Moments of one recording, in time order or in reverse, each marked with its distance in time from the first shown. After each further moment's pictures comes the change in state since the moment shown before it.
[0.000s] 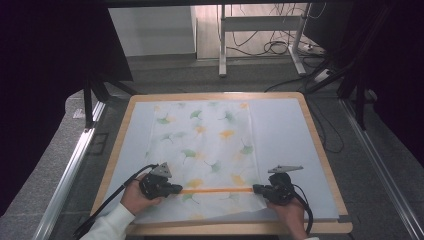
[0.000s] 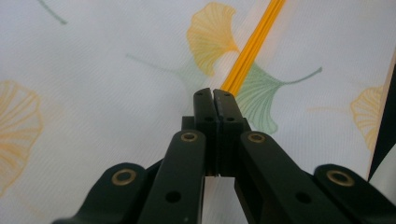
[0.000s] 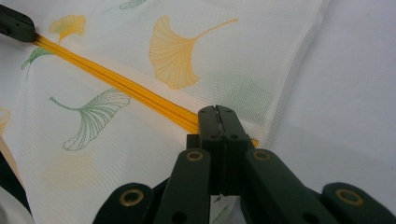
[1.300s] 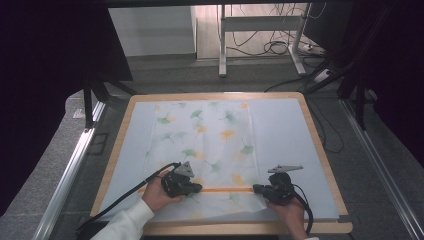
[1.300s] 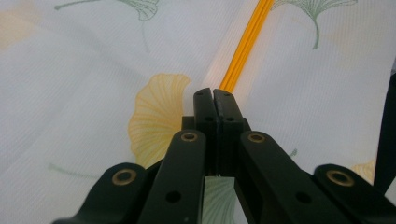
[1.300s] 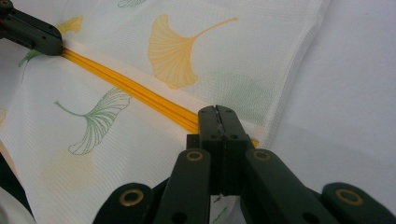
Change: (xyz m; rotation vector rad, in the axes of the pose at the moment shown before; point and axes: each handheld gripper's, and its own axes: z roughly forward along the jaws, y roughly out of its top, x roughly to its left) left arm -0.023 0.043 0.037 0.002 -0.038 0.073; right arm 0.000 0.000 0.000 0.004 -0.006 0.006
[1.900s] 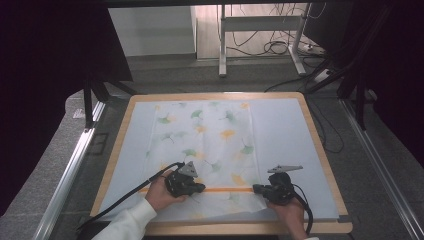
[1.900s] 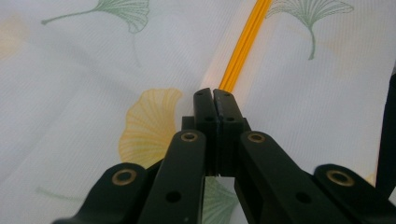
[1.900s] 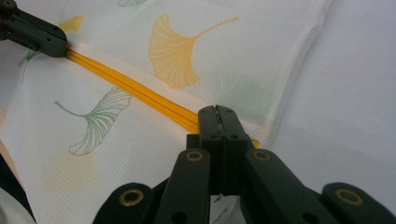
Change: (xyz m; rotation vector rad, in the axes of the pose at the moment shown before) left arm -0.004 0.008 0.006 -0.002 -0.001 0.018; right arm 0.000 0.000 0.000 0.002 -0.001 -0.002
